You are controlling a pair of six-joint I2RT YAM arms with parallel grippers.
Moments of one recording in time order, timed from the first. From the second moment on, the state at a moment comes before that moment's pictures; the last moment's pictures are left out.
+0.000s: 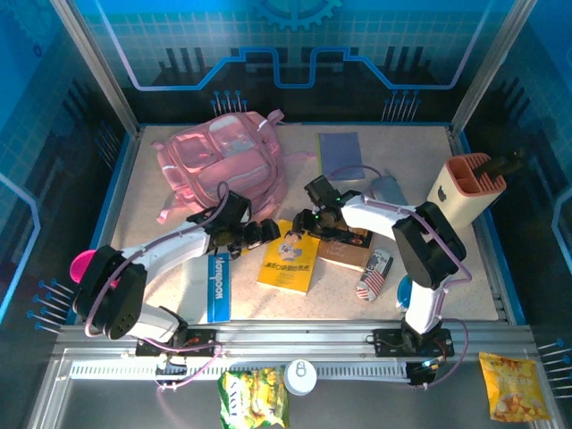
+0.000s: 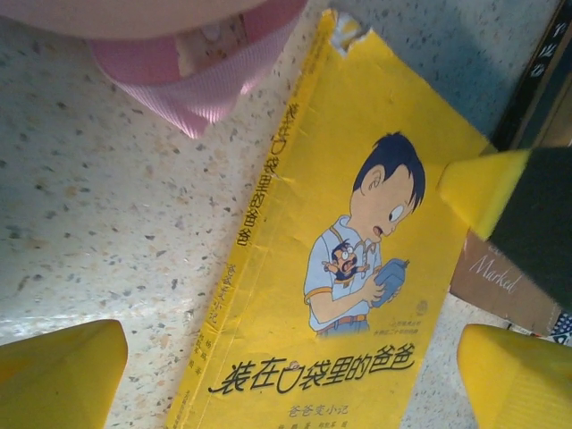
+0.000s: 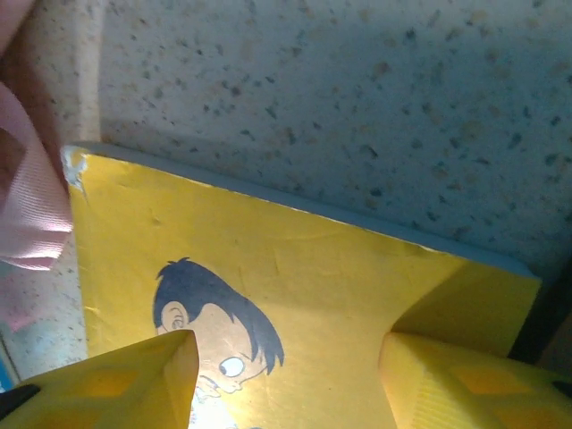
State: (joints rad) left arm -0.49 1.44 0.80 -0.39 0.29 -0.88; right arm 0.60 1.85 1.16 -0.47 -0.21 0.80
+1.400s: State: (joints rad) left arm -0.59 1.64 0.86 -0.34 0.34 -0.99; right arm 0.54 1.82 1.11 -0.46 -0.30 0.64
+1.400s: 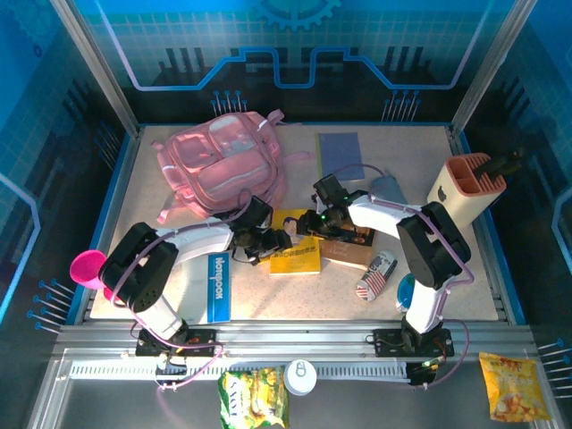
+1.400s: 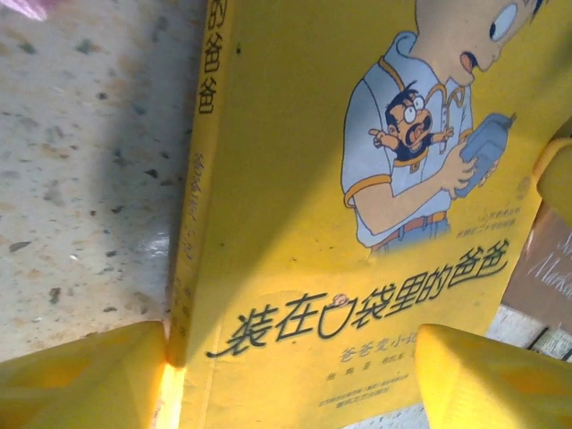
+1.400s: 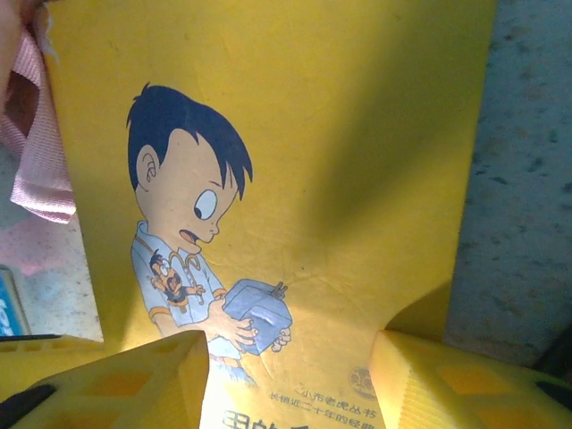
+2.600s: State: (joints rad) left arm -0.60 1.66 0.89 -0.23 0.42 -1.03; right arm 0.51 1.77 1.03 -0.43 -0.24 0.66
